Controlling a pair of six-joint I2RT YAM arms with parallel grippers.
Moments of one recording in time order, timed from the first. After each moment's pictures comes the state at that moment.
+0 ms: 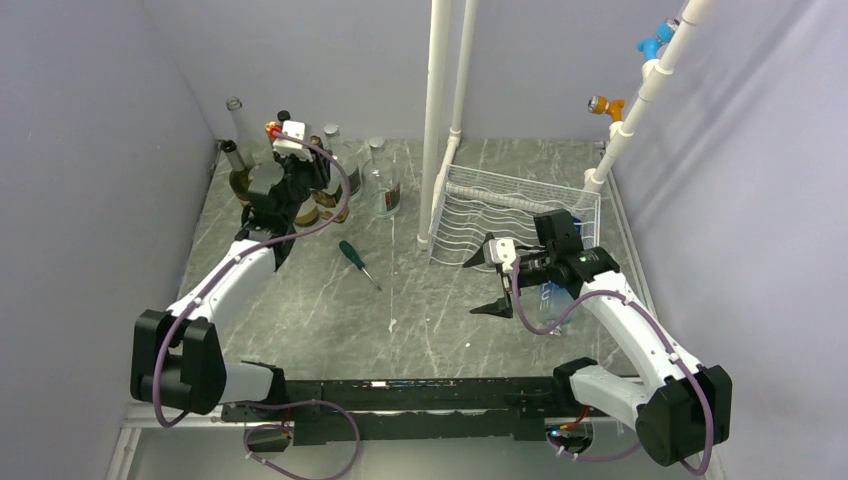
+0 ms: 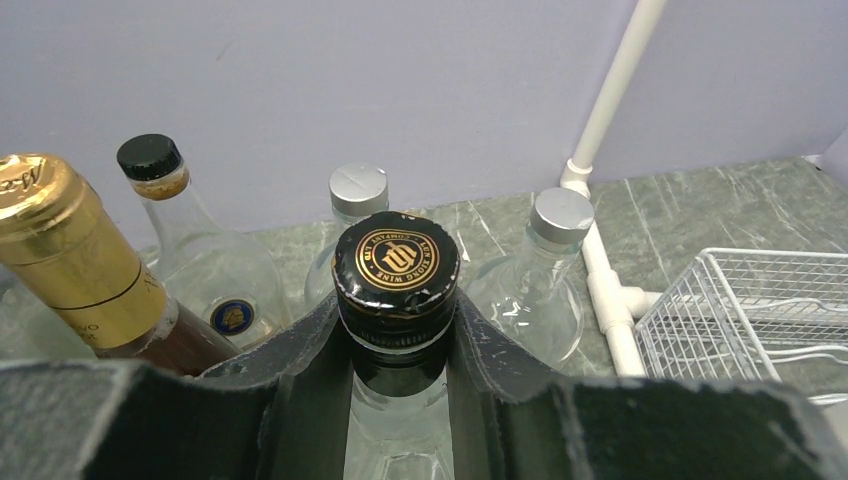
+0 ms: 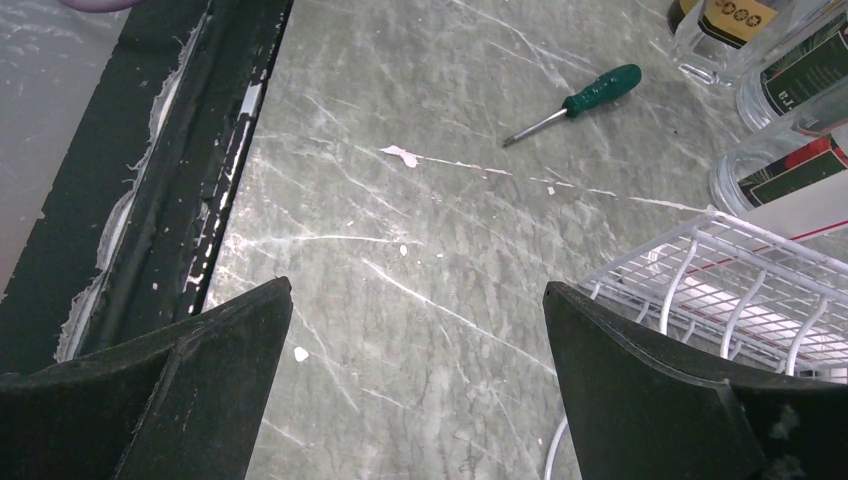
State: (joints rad) left arm -0.22 1.30 0.90 0.47 0.03 -0.06; right arm 0.32 1.05 0.82 -0.69 -1.13 -1.07
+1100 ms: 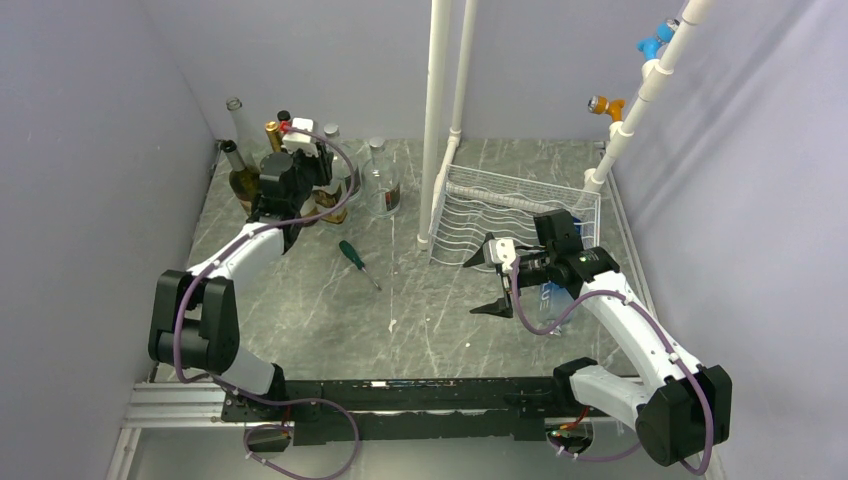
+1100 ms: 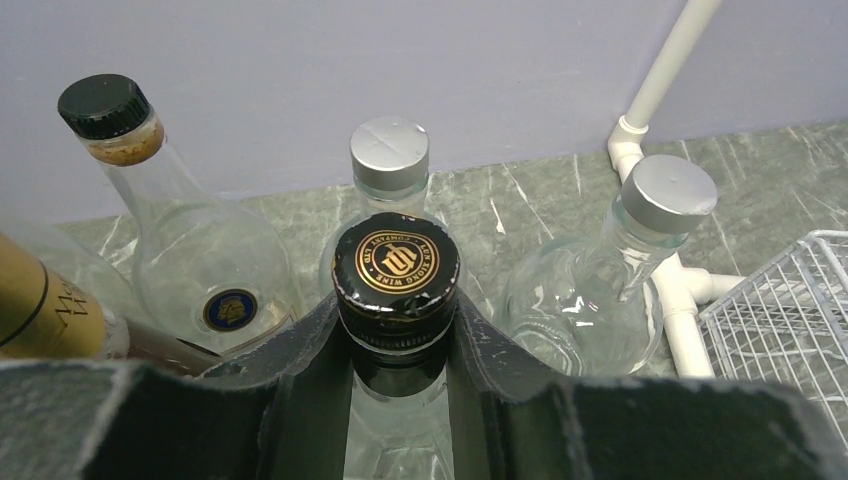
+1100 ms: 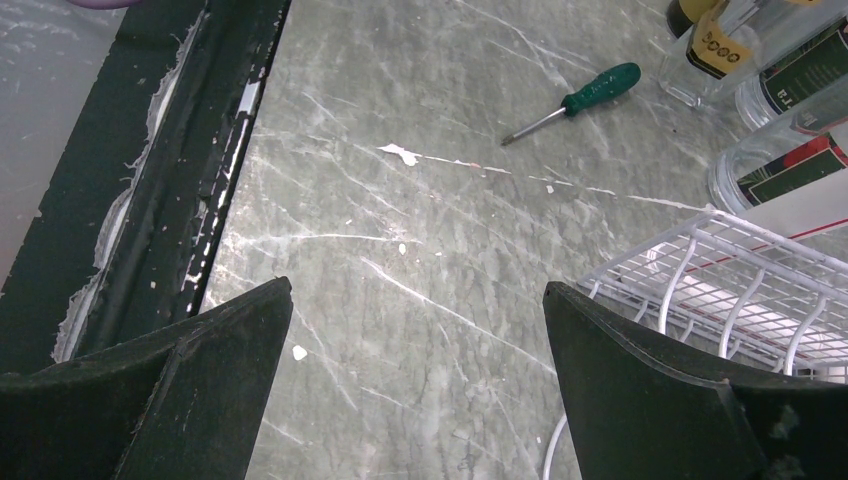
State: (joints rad) left arm -0.18 1.50 0.96 0.51 0.04 -0.04; right arm 0.32 1.05 0.82 -0.69 -1.13 -1.07
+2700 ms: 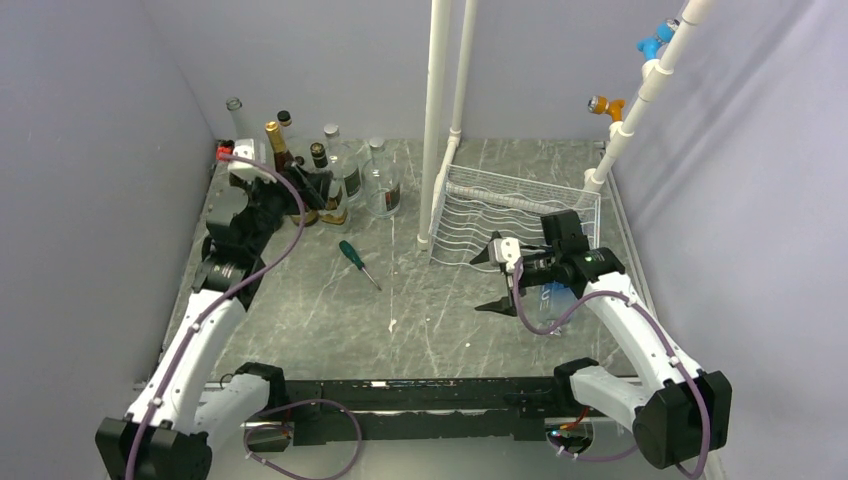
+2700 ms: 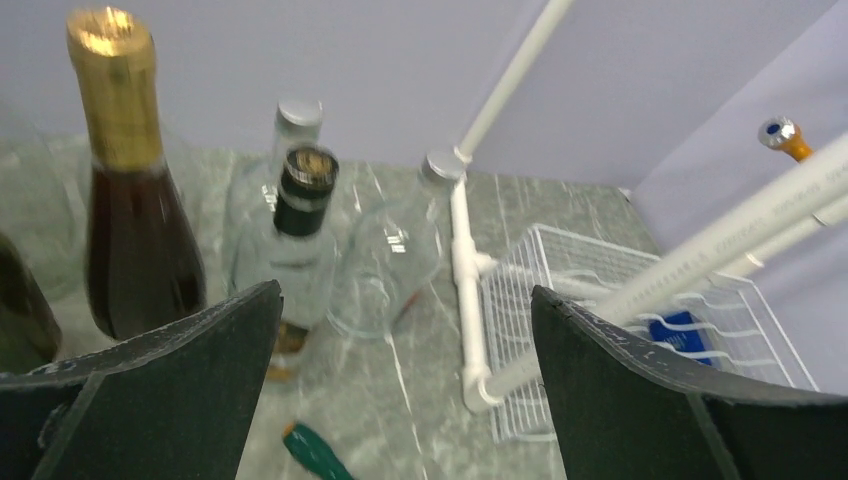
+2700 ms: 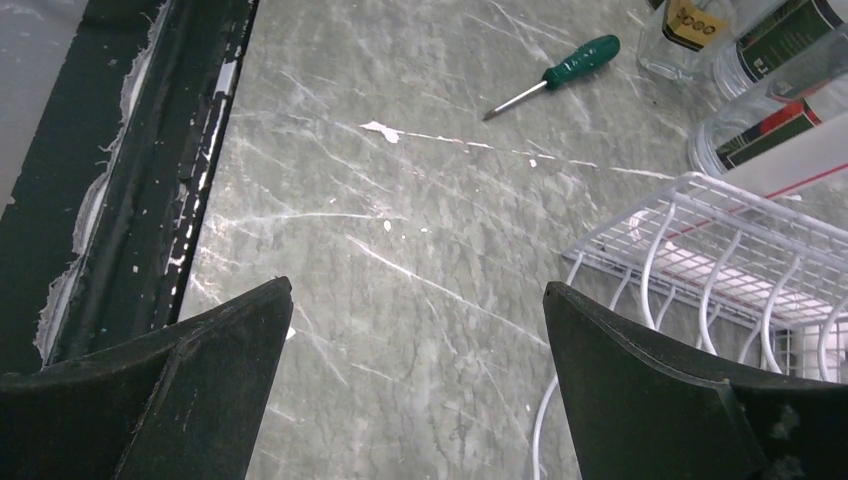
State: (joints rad) left arm -0.18 0.94 0.89 0.10 0.10 -0.38; right arm 0.28 1.04 0.82 -0.72 -1.11 -1.11
